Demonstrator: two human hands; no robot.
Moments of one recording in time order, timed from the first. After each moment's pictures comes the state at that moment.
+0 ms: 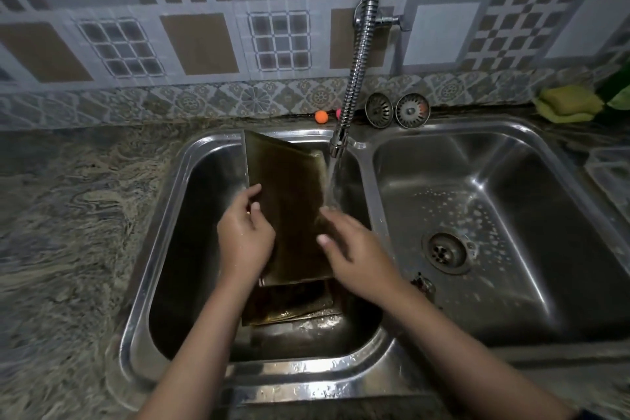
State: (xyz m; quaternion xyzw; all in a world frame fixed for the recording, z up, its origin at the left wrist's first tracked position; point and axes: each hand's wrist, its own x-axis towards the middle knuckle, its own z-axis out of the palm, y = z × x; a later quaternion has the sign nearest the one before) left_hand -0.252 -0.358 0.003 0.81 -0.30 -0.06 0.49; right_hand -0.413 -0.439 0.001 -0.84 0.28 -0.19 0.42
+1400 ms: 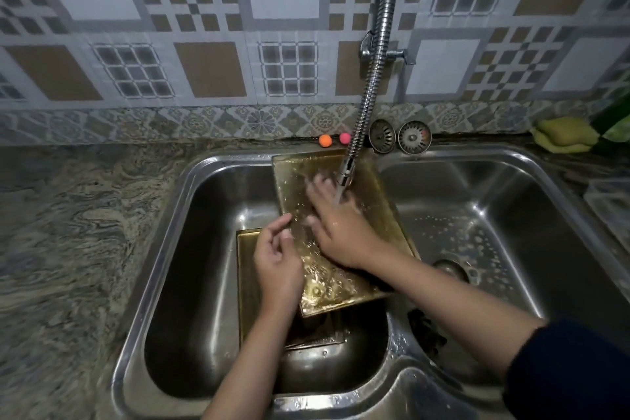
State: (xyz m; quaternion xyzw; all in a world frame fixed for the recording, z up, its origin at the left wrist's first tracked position) left_hand -0.297 -0.381 0.004 0.69 -0.16 -0.16 0.69; right_hand -0.350 -0.495 0.012 -0.94 0.24 -0.06 0.22
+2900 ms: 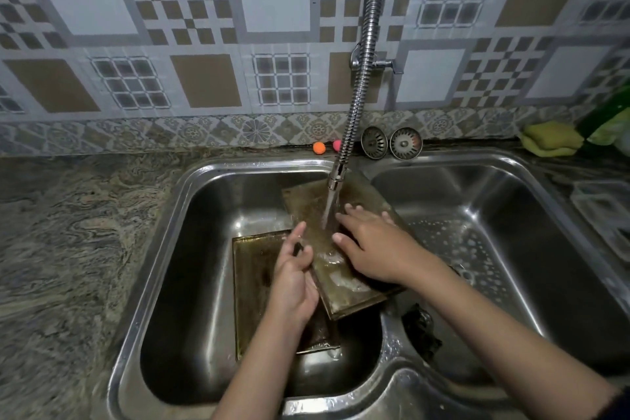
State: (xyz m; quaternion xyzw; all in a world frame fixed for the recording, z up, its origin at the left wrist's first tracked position) left_hand -0.310 -0.392 0.004 0.41 0.02 -0.50 0.77; right_hand -0.407 -0.494 0.053 -0.93 0.31 0.06 0.17
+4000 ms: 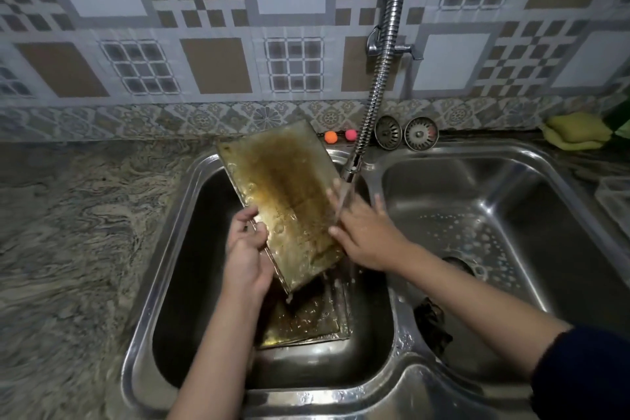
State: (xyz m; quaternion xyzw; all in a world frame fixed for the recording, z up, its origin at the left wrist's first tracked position) left_hand -0.247 -0.369 0.009 0.48 -0.01 -0.35 0.80; right_hand -0.380 -0.517 -0.005 -0.96 0.23 0.02 0.14
